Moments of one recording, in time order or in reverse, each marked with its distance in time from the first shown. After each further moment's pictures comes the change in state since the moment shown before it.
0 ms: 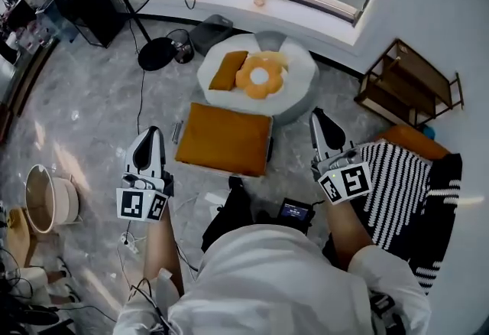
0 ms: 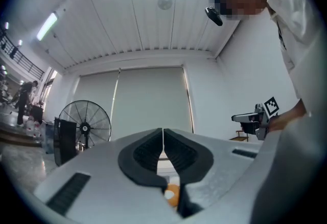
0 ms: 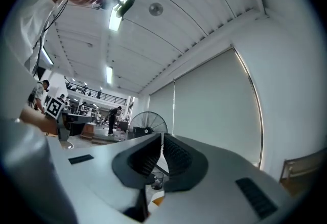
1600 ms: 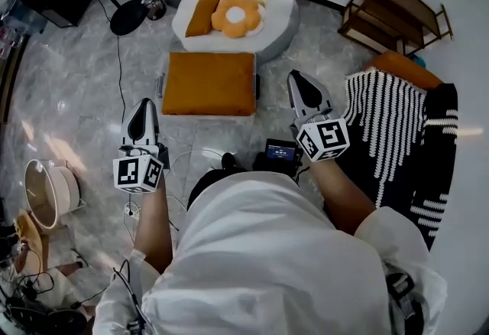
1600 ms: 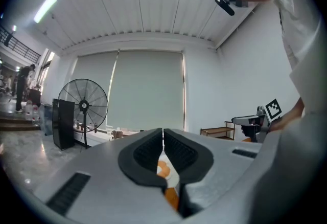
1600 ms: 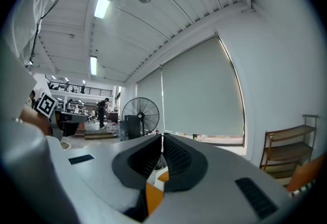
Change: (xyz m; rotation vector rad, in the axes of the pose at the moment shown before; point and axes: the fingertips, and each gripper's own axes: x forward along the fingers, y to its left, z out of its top) left arm -0.054 -0.031 -0.074 -0.066 0.193 -0.062; right arm -0.077 0.048 -0.089 0.123 0.171 -0.143
